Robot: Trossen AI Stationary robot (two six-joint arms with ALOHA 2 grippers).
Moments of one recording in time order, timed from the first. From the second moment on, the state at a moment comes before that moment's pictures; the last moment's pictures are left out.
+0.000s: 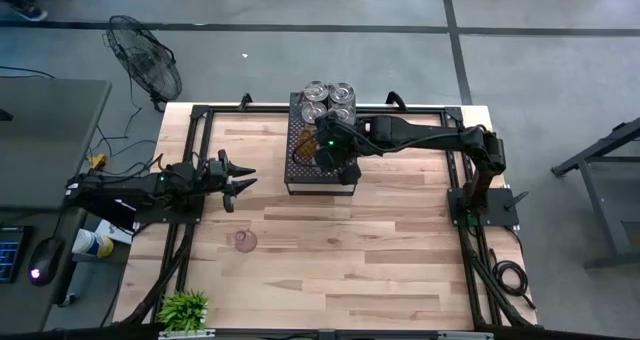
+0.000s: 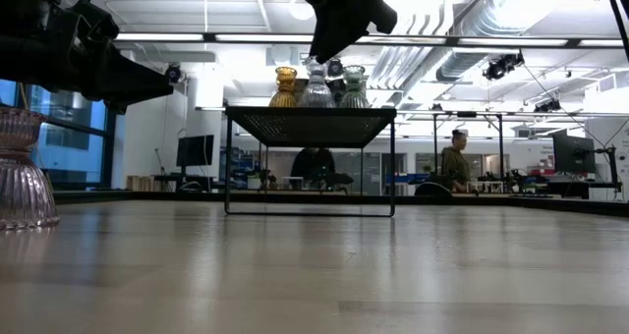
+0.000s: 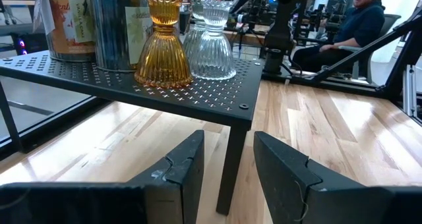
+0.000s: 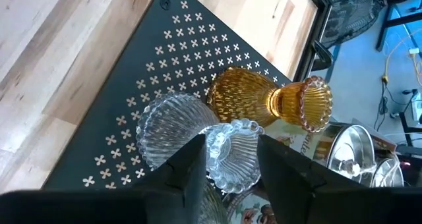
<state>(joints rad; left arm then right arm) 0.02 0.11 0.01 0.05 -0.22 -0.11 -0.10 1.83 1.82 -0.91 0.23 -0.73</state>
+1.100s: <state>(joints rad) 0.02 0.11 0.01 0.05 -0.22 -0.11 -0.03 1.67 1.80 -1.18 0.34 -0.14</state>
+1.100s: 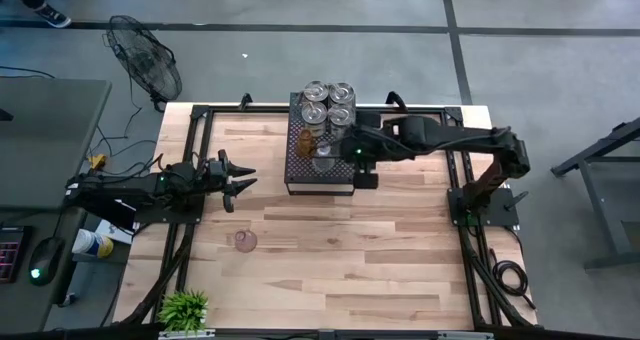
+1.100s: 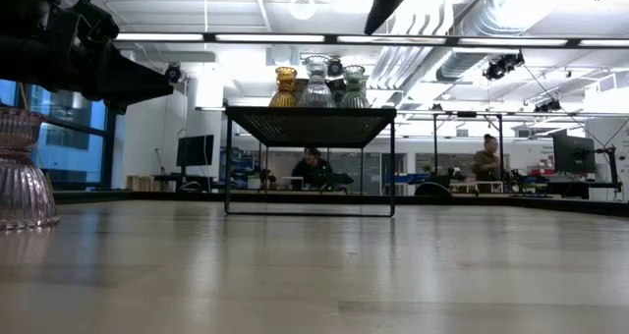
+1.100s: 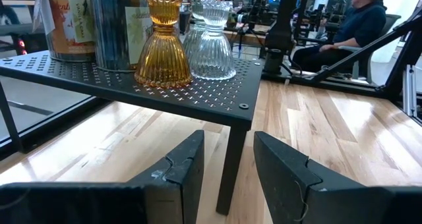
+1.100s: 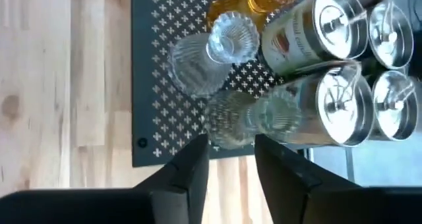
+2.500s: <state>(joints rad) 0.02 0.11 0.01 0.05 -0.22 -0.11 -0.14 1.42 0.92 -0.18 0.43 0.02</state>
